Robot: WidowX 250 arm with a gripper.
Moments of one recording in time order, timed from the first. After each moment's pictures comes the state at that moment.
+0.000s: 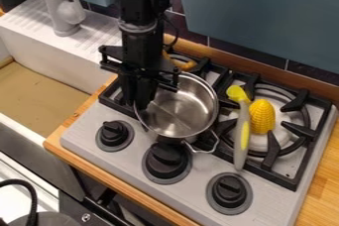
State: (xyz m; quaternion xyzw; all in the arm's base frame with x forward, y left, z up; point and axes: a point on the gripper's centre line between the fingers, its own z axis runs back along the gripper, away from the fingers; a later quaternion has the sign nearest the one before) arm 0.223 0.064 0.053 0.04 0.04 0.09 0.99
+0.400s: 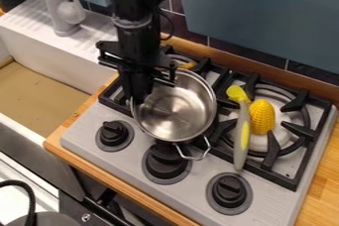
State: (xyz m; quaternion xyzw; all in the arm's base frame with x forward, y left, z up) arm 0.218 0.066 0.061 0.04 0.02 0.08 1.00
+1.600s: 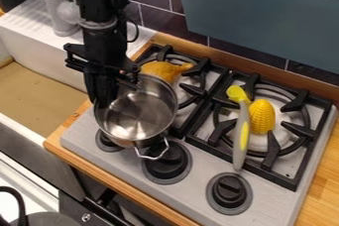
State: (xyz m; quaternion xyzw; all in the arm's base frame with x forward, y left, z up) arm 0.199 0.102 0.050 0.05 0.08 0.07 0.99
